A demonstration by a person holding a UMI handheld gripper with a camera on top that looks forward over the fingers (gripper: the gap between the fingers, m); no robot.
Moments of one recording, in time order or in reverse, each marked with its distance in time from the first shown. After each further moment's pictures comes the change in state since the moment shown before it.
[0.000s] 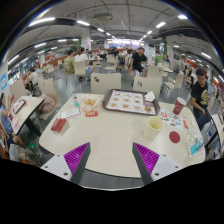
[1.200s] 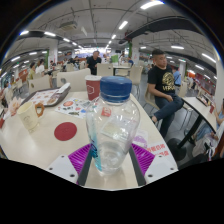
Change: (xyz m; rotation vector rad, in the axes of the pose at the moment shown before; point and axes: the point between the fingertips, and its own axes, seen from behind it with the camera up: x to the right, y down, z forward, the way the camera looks) arm 0.533 0.121 0.101 0.120 0.301 0.144
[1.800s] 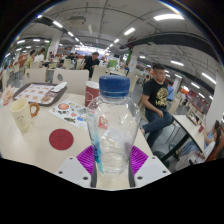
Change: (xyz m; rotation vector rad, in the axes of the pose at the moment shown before) arm -0.003 -0.049 0.005 0.039 0.155 -0.165
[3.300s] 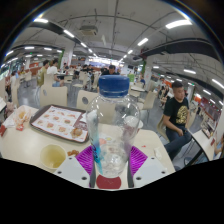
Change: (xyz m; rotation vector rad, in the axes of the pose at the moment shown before) arm -0.162 -0.155 -0.002 0.126 -0.168 -0.005
